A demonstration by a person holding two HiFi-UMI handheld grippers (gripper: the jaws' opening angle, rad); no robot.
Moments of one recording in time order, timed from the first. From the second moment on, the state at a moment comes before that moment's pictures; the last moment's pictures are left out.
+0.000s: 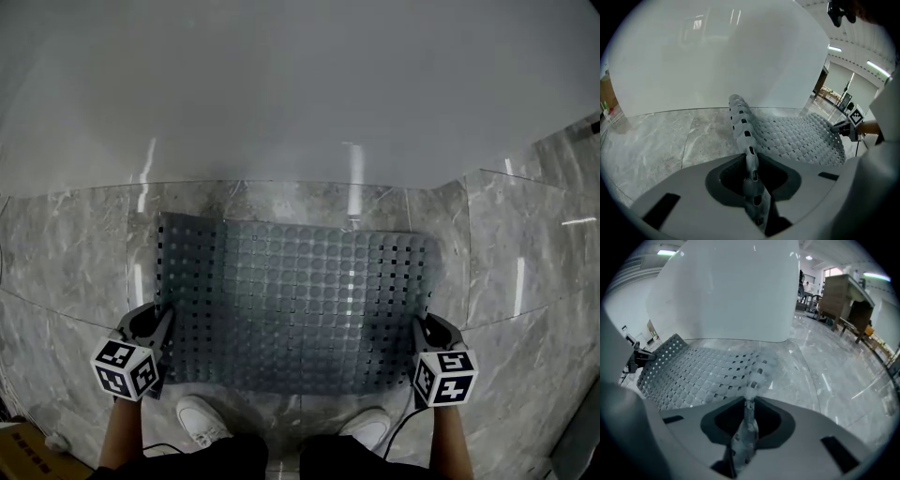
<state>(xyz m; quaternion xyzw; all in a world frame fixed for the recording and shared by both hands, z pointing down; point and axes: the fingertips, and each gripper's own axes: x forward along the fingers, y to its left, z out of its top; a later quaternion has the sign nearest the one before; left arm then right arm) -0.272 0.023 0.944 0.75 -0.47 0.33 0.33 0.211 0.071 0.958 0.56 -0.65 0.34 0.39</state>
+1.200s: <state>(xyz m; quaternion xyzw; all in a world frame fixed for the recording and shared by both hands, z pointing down) -0.203 -0.016 0.430 0.79 -0.51 0.24 0.25 0.199 0.032 0.429 0.61 -0.70 0.20 0.32</state>
